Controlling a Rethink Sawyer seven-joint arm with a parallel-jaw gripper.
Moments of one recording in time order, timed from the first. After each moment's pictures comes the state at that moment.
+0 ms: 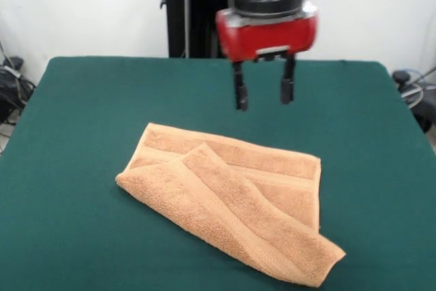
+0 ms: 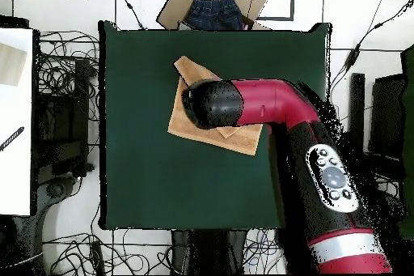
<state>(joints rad) -0.51 -0.77 0.48 1.62 -0.35 0.70 1.58</state>
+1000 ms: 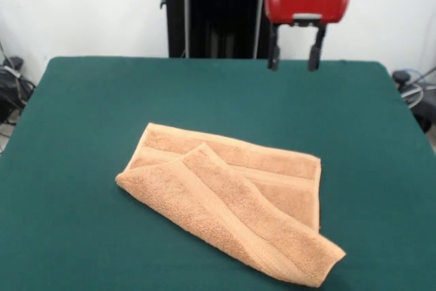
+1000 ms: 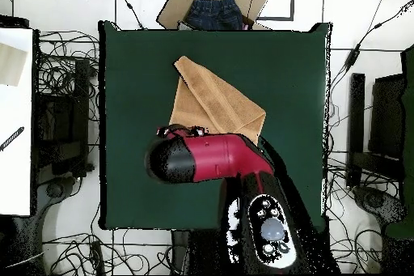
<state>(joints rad) -0.32 -0.89 0.23 1.91 -0.24 0.40 1.80</state>
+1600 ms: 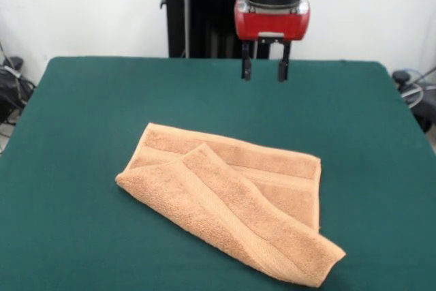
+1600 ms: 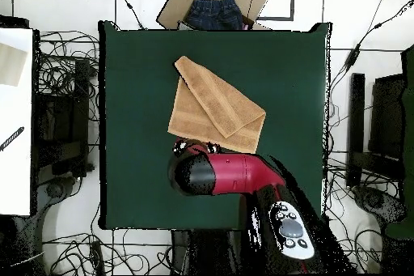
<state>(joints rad) -0.35 -0.82 0.20 1.98 -0.23 0.30 1.80</state>
